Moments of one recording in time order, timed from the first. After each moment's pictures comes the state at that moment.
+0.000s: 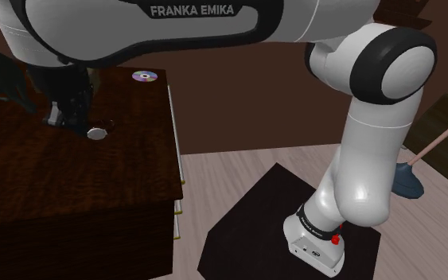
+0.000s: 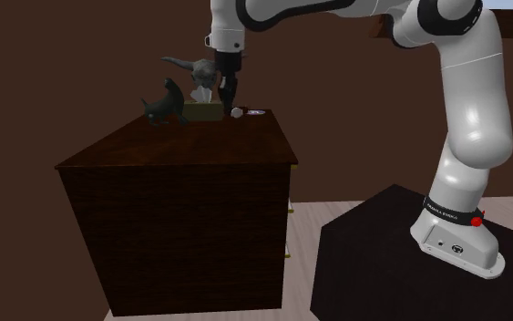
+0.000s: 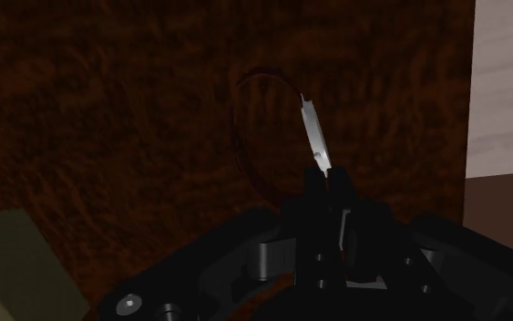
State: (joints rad) arm 0.33 0.34 0.51 -1.41 -0.27 1.77 0.10
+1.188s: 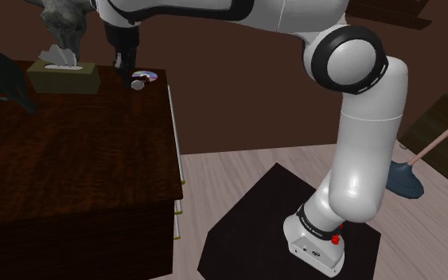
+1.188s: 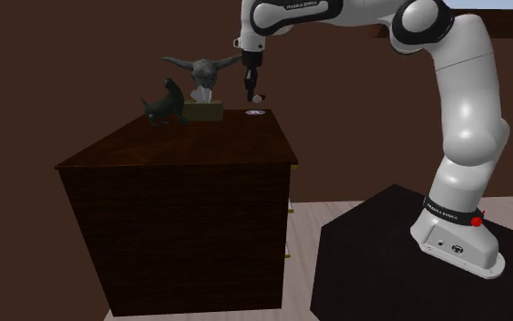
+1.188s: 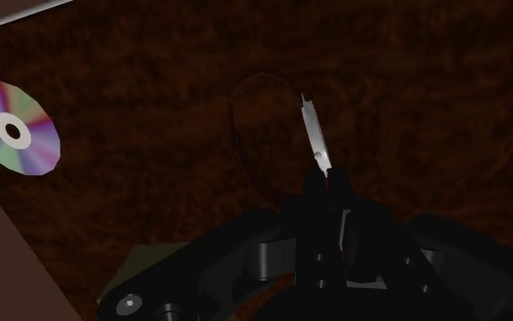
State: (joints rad) arm 0.09 0.42 0.40 -1.27 -0.23 1.76 -0.27
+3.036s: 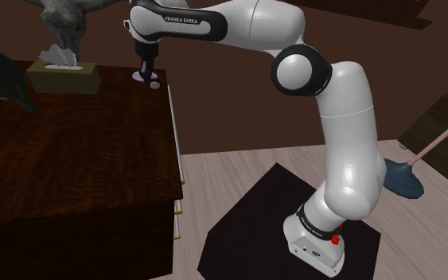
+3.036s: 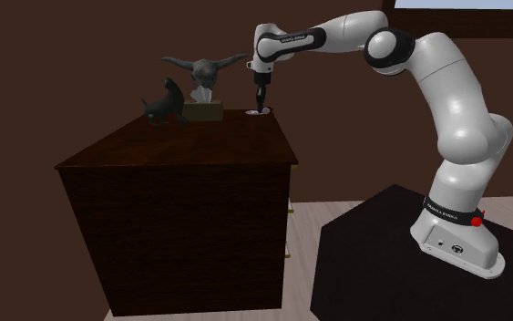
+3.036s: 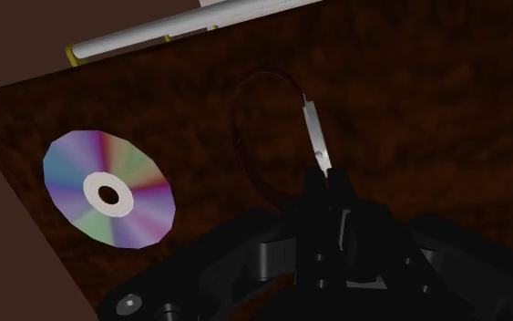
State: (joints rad) arm -0.03 0.67 0.34 -1.06 -0.26 1.82 -0.48
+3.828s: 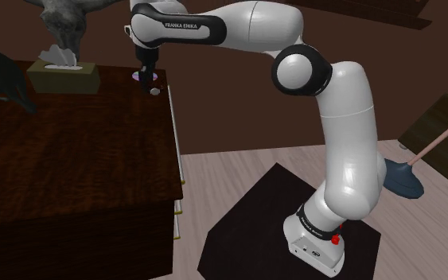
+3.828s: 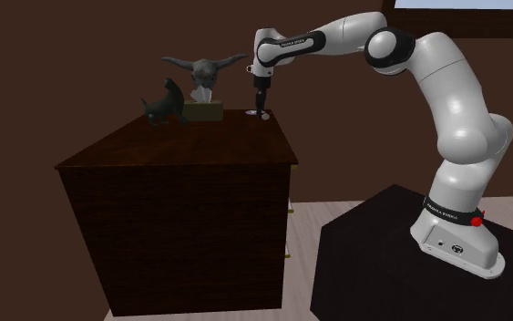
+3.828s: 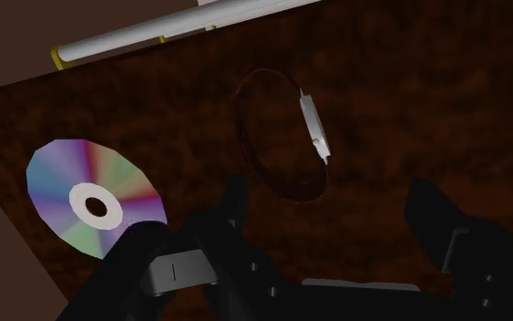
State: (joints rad) arm -0.03 0.67 0.34 -1.11 -0.26 1.86 -0.48
